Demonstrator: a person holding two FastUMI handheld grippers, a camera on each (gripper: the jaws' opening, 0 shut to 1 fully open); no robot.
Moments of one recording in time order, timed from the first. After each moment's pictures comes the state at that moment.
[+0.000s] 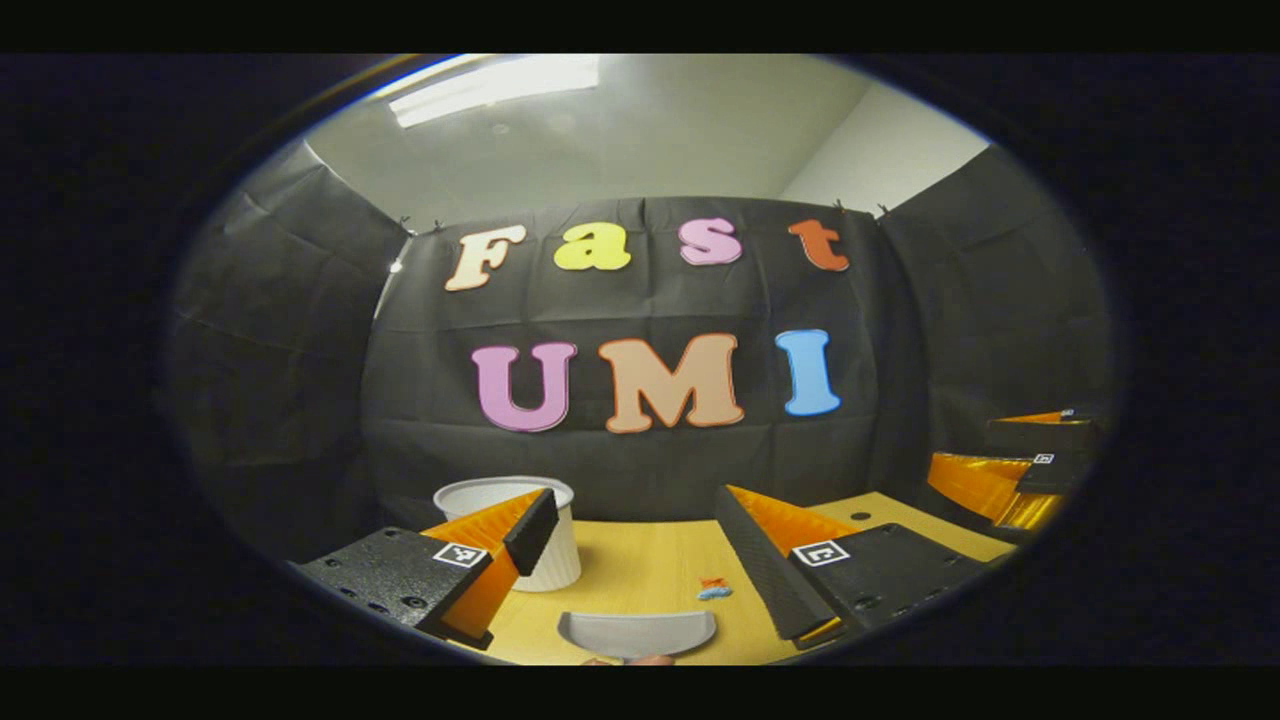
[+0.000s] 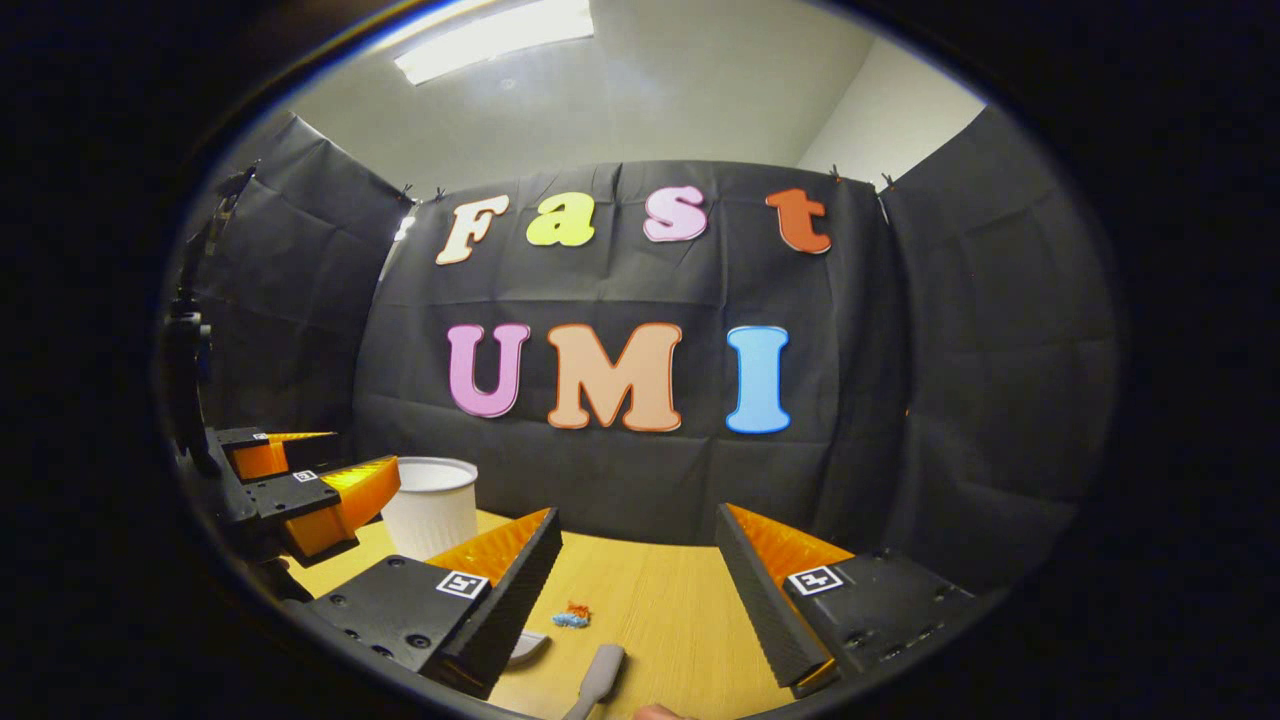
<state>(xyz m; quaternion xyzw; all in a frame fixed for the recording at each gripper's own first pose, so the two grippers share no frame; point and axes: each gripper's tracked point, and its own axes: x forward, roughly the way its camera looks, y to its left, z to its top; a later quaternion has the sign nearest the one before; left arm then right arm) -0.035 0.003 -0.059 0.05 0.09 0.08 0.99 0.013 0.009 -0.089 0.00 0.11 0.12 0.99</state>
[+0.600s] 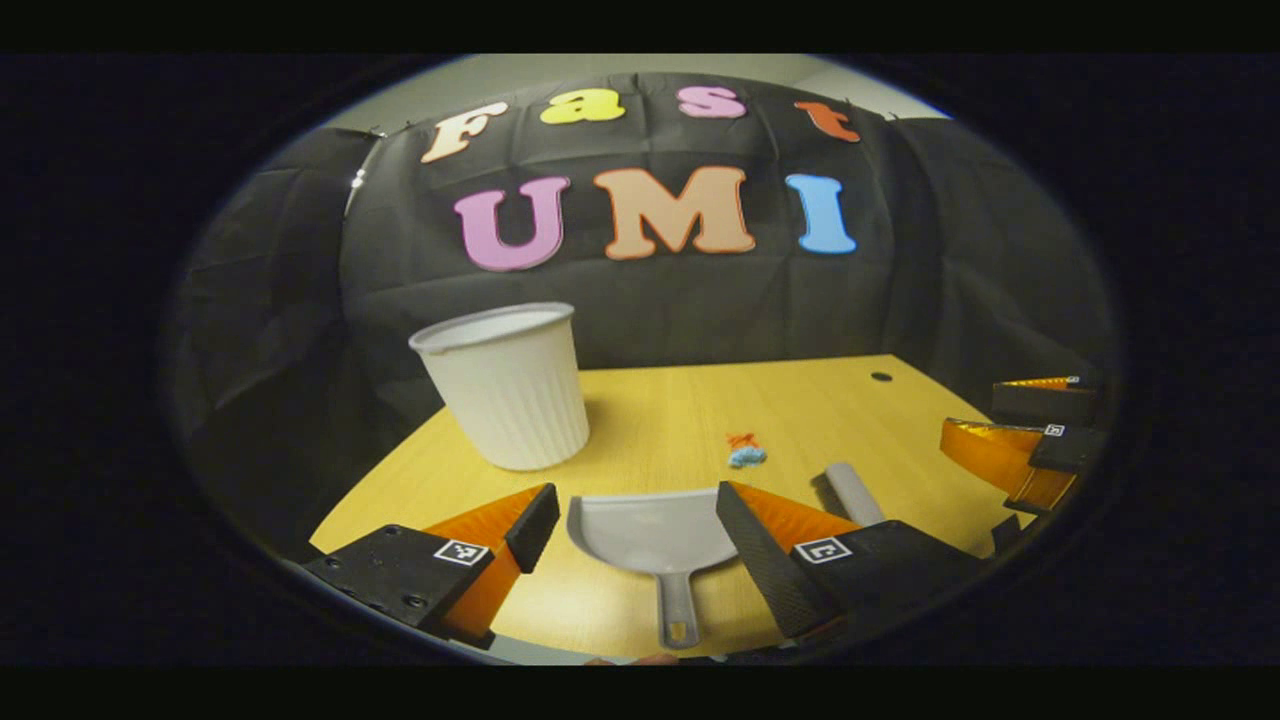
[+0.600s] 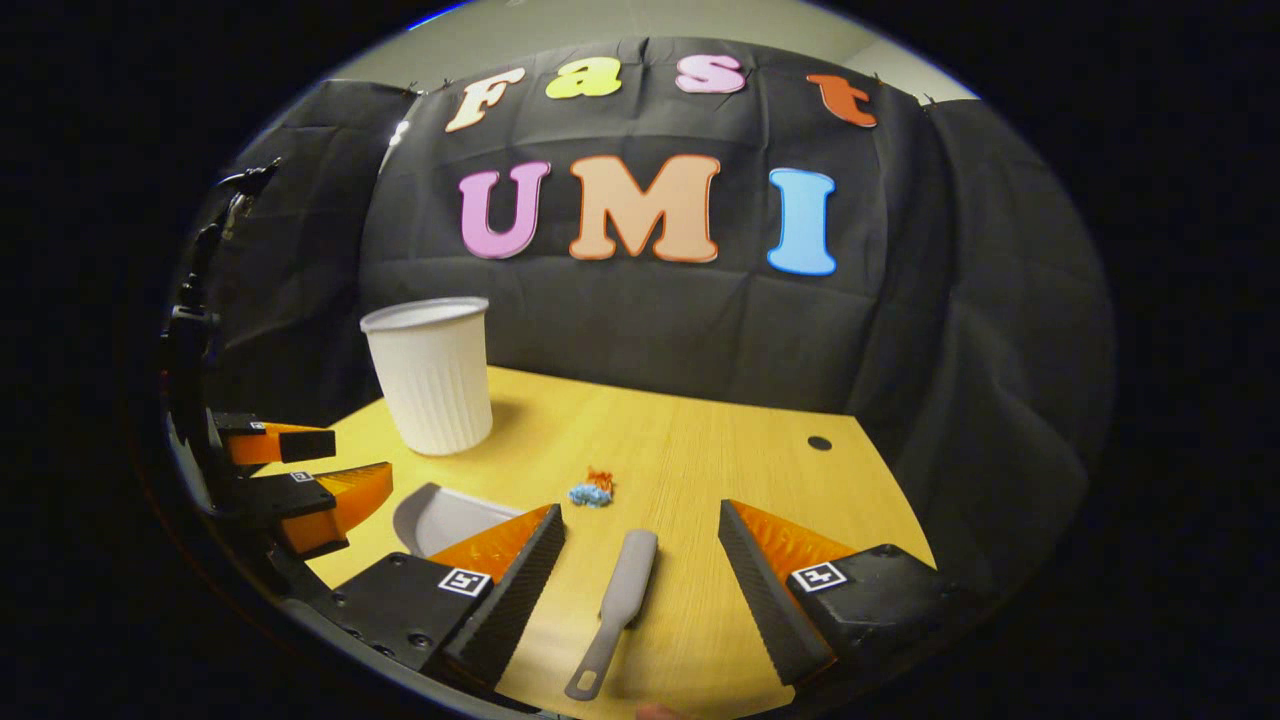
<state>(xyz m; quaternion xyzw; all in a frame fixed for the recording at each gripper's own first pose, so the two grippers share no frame) -0.092 0.035 -0.254 0.02 0.35 0.07 0.93 -0.013 0.046 -0.282 -0.05 0.32 0.13 0.94</state>
